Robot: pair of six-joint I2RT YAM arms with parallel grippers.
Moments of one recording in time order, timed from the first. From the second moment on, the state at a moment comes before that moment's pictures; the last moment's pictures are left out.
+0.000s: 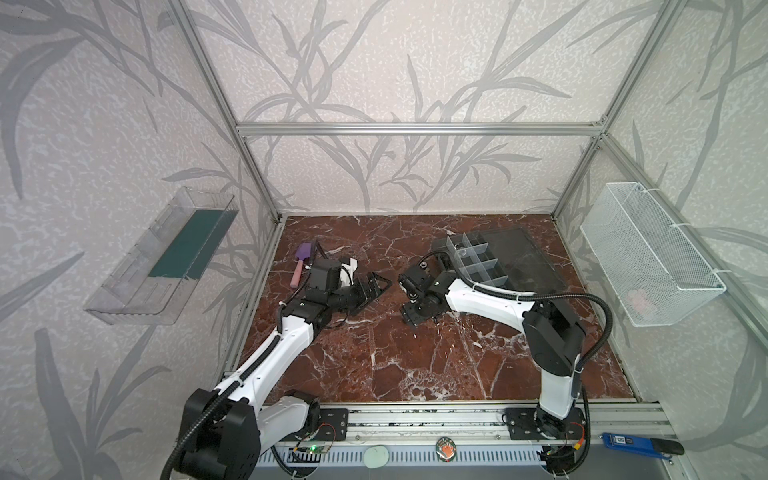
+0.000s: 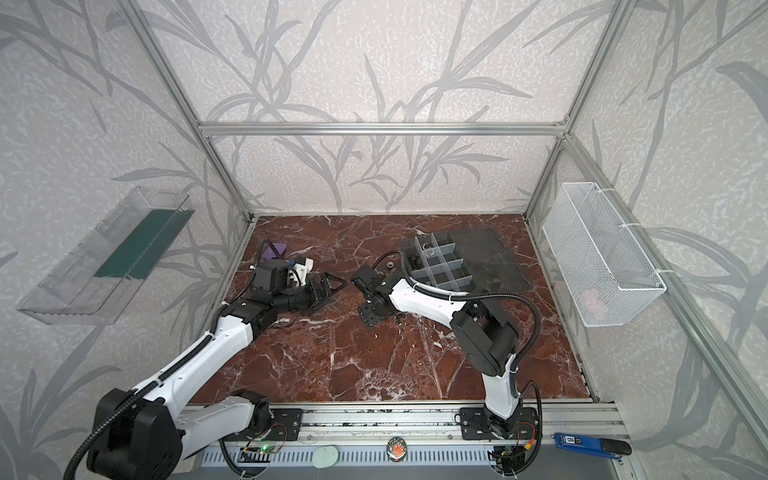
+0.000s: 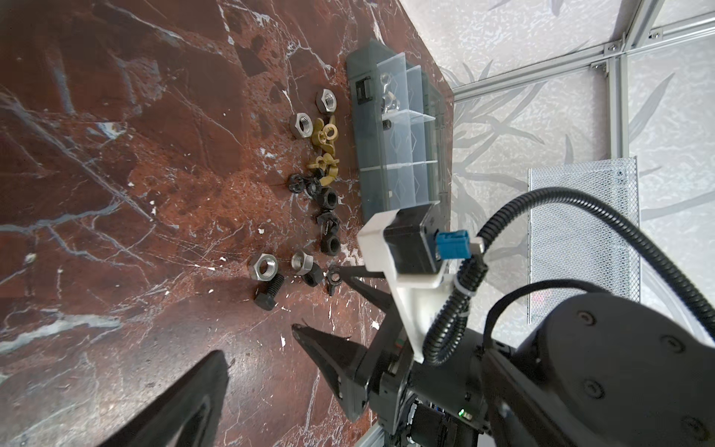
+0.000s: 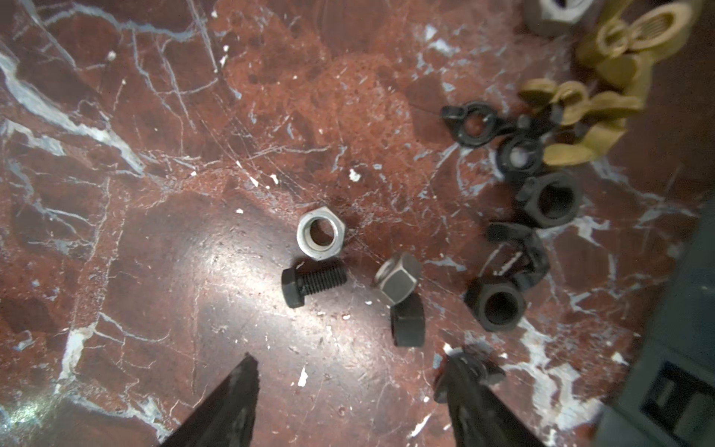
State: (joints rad) left arm -0.24 1.13 0.72 -0.25 0.57 -0.87; right arm 0.90 1.94 1.41 -0.71 0.05 0.32
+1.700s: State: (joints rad) left arm -0.20 1.08 0.69 -0.24 0.59 -0.90; right arm 0.89 2.11 1.51 -0.66 0.03 0.38
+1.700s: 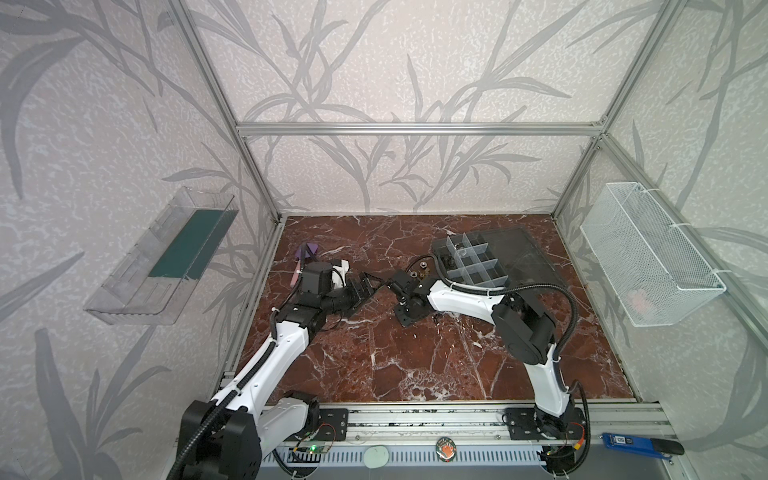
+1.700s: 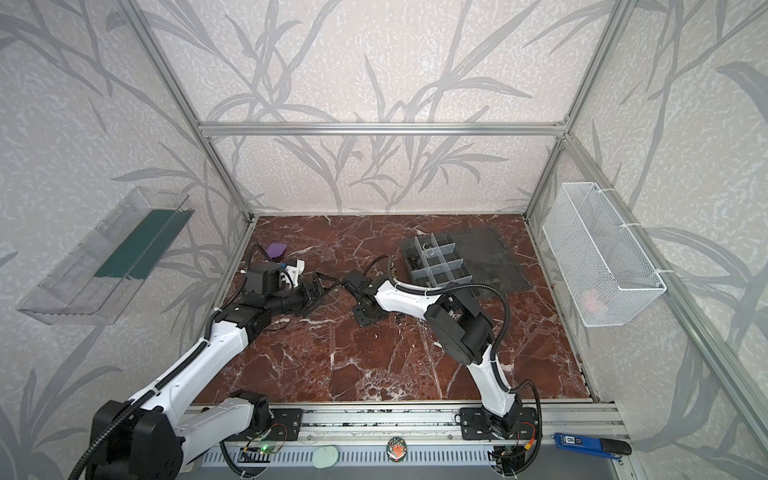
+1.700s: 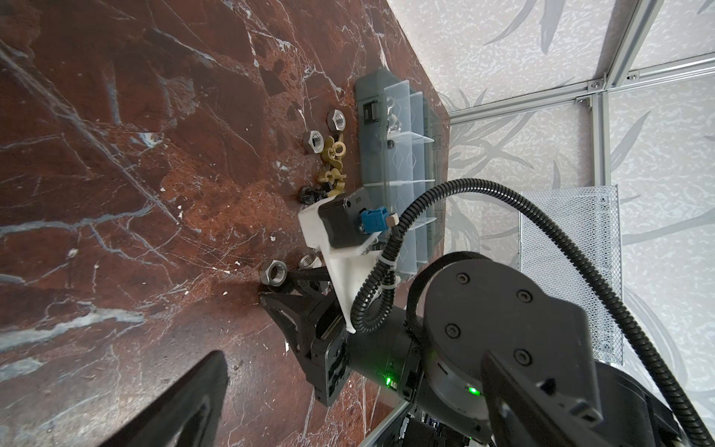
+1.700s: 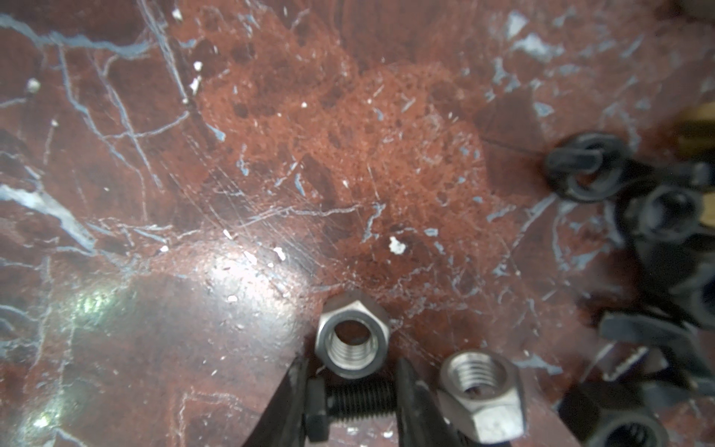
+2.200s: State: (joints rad) left arm -0.20 1.12 0.73 -0.25 0.58 -0.88; right arm 0.77 2.09 1.57 -0.72 -0.01 0.35
